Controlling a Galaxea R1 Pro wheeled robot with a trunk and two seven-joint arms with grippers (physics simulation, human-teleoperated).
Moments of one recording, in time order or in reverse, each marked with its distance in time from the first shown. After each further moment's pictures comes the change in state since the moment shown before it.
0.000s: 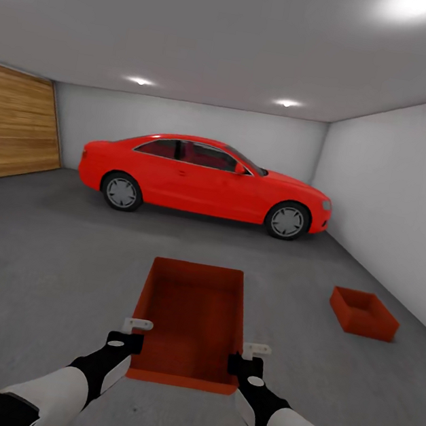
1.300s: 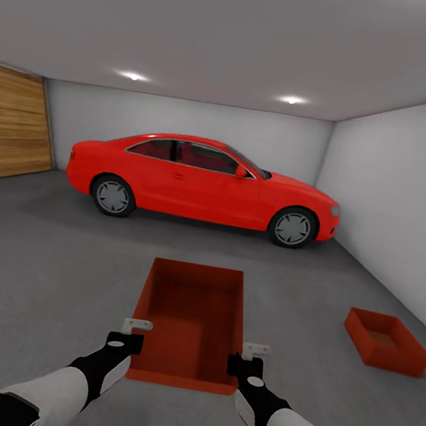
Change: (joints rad) left arm 0.000 0.001 0.001 0.003 0.000 0.001 -0.002; right arm 0.000 0.001 -0.001 0.003 0.000 0.000 -0.001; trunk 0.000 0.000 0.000
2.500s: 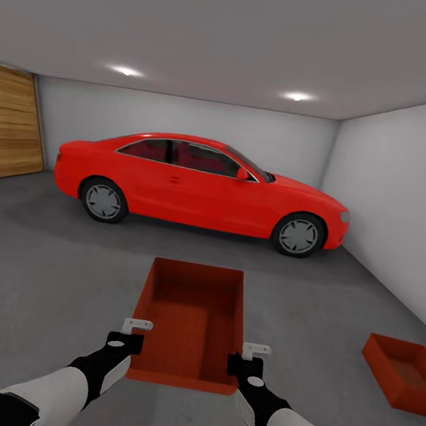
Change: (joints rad) left arm 0.000 0.000 0.000 -0.001 0.000 0.000 0.000; right arm 0.000 0.000 0.000 -0.001 0.000 0.000 0.000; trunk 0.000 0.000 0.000
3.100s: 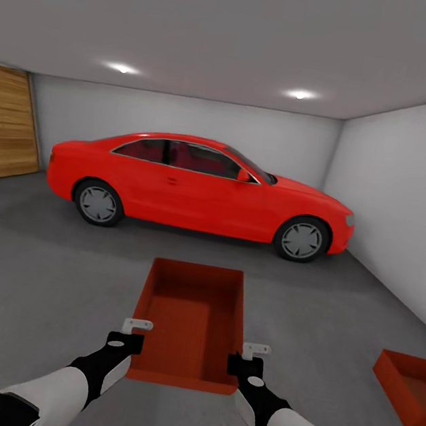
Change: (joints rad) left arm 0.000 -0.001 0.000 0.000 0.000 0.000 0.001; right arm 0.000 -0.001 0.000 0.000 0.000 0.000 0.001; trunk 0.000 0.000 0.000
